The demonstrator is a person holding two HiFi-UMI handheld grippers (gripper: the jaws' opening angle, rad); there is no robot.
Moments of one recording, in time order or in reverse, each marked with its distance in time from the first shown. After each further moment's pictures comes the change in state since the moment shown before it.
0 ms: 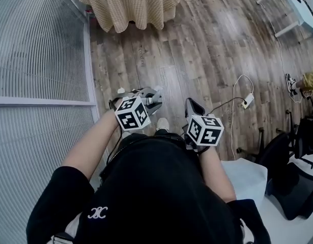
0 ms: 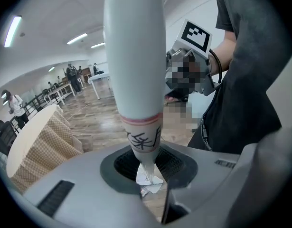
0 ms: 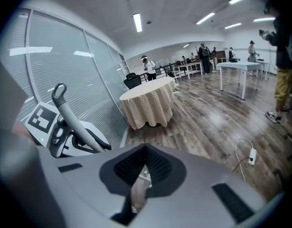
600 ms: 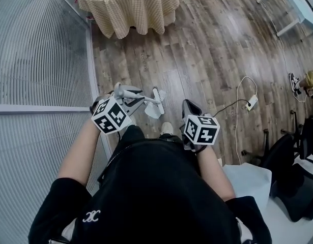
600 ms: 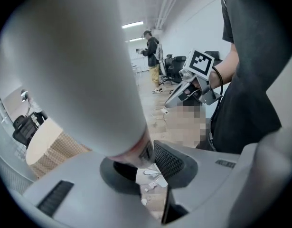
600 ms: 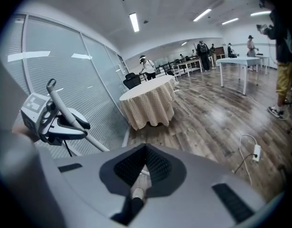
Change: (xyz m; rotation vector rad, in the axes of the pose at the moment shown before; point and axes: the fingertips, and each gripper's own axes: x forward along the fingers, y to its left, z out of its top) left arm -0.070 0.054 -0.017 -0.071 0.016 0.172; right arm 0.026 -0.004 0.001 0.039 0.002 0.021
